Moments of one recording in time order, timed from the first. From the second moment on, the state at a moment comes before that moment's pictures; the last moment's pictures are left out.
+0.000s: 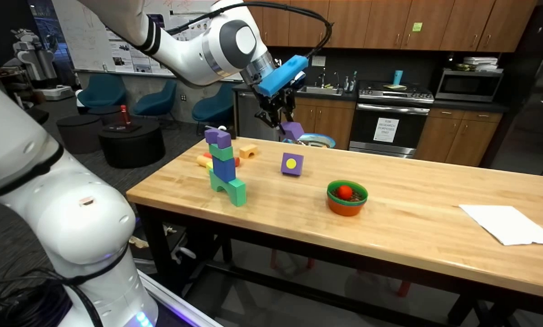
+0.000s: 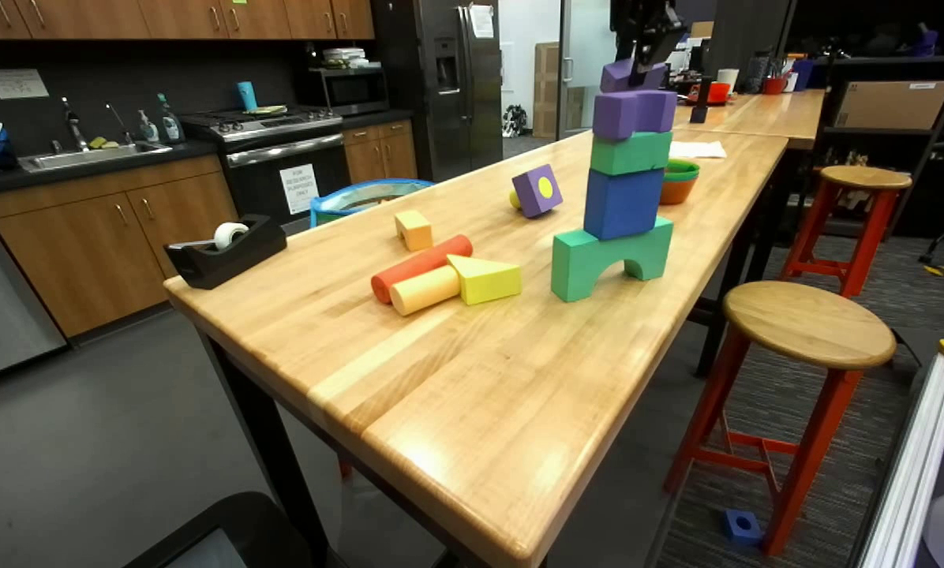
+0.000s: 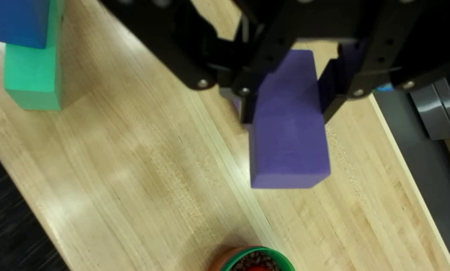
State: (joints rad) arm -0.15 -0.42 -0.08 -2.46 -0.47 2.46 -1.07
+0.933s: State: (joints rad) arm -0.01 -0.82 -0.06 -2.62 -0.50 2.33 -1.06
